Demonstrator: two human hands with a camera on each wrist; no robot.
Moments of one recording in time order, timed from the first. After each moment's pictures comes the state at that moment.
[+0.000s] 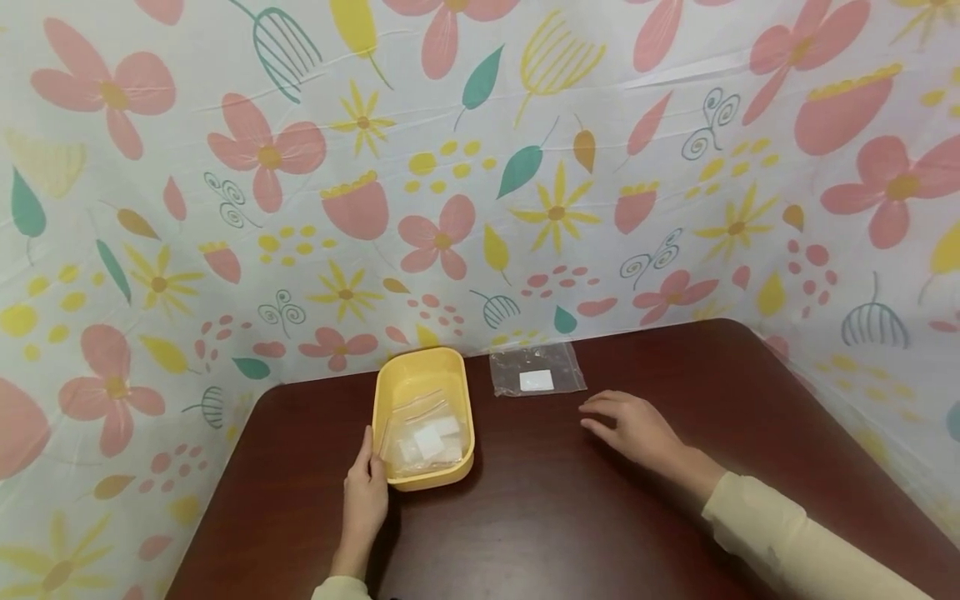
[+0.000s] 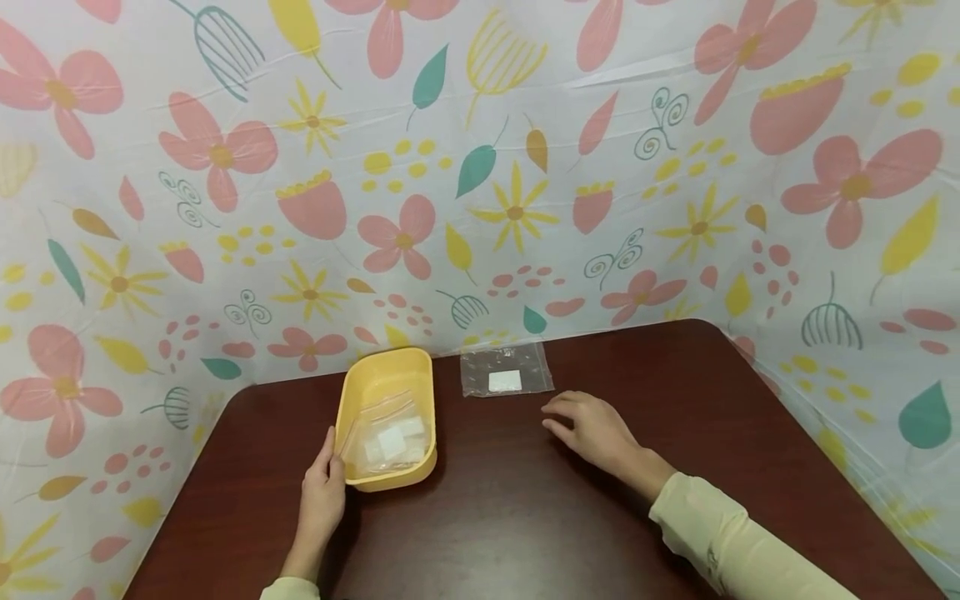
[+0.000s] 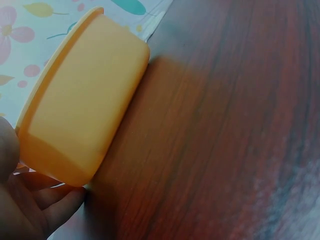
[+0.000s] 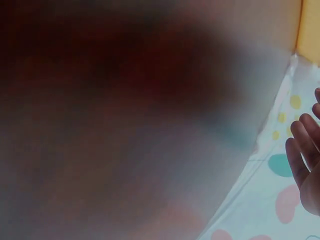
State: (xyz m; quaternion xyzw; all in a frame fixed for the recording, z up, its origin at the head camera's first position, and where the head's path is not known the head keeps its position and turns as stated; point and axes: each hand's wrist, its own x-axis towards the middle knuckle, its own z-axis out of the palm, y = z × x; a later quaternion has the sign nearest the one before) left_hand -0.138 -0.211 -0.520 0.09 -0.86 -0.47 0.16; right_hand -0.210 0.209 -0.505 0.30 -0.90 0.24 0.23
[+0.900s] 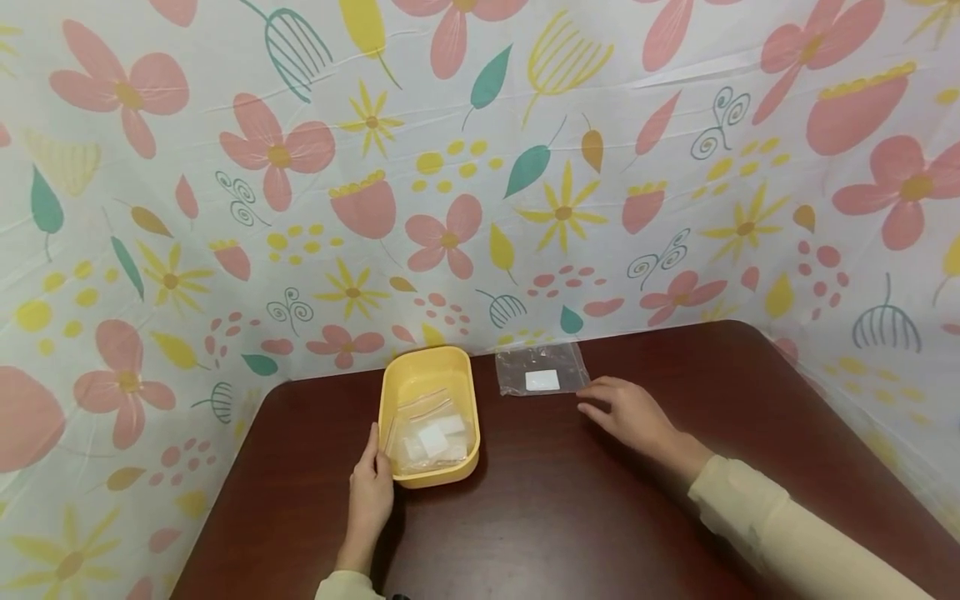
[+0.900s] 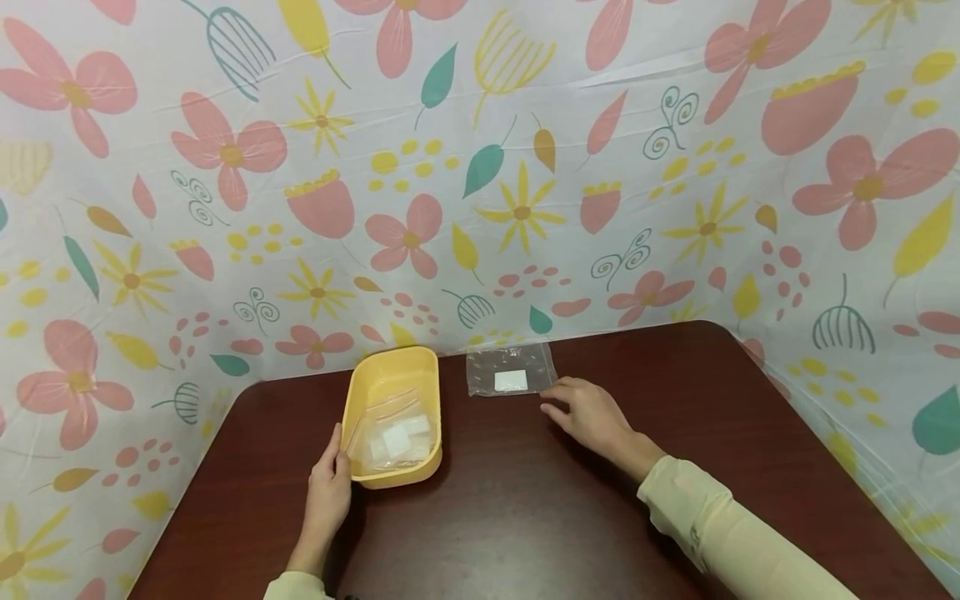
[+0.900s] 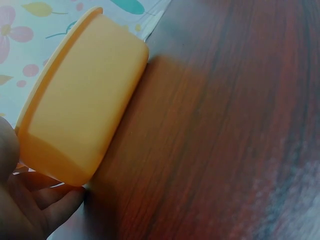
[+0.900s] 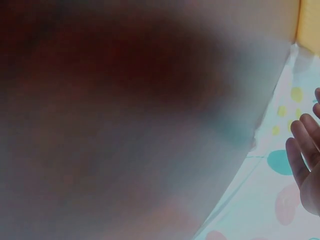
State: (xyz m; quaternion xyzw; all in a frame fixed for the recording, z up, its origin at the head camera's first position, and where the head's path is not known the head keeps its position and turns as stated) left_hand -0.139 -0.213 -0.520 0.09 -0.87 -0.47 0.15; right_hand -0.236 0.200 -0.502 0.30 -0.90 0.23 0.22
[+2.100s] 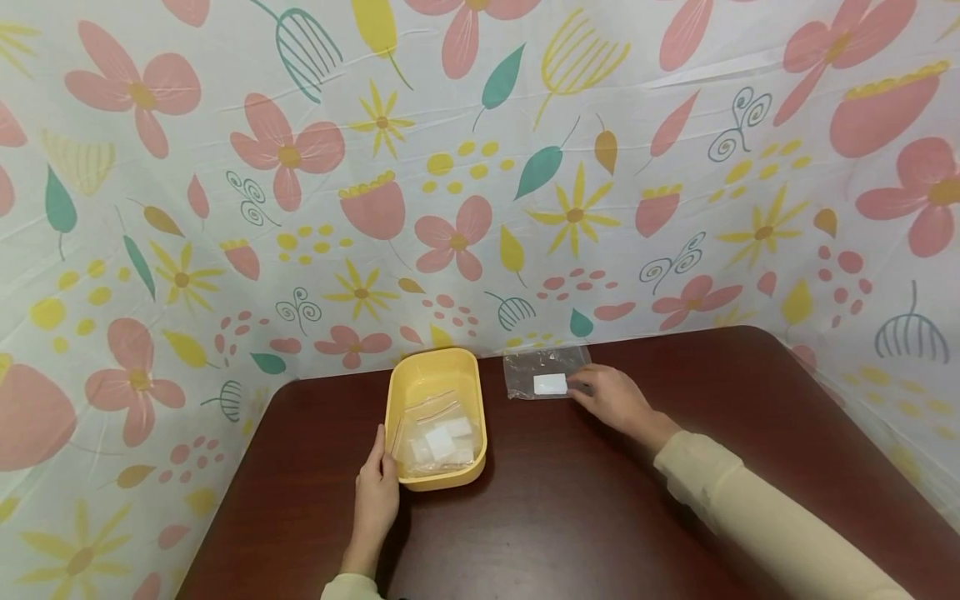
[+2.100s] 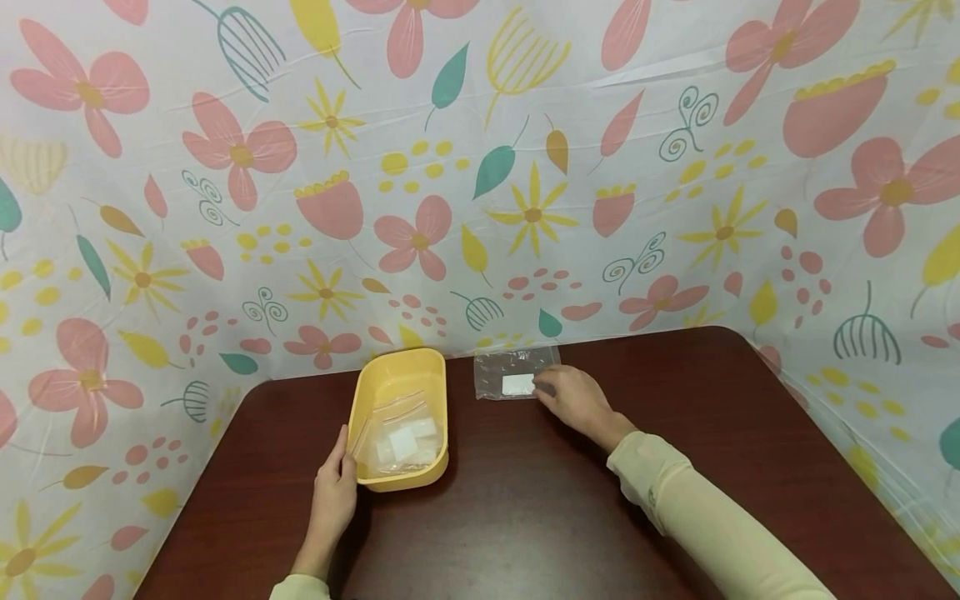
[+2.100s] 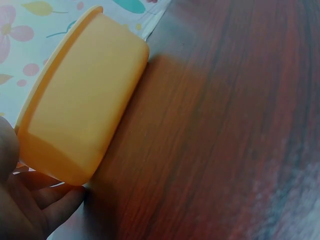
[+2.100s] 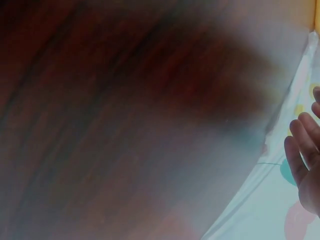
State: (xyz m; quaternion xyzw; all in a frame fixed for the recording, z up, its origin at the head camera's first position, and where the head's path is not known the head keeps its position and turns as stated) left_hand -0.139 -0.211 -0.520 0.08 -0.87 -0.46 0.17; right_hand -0.283 0.174 -0.507 0.27 -0.92 0.22 0.15
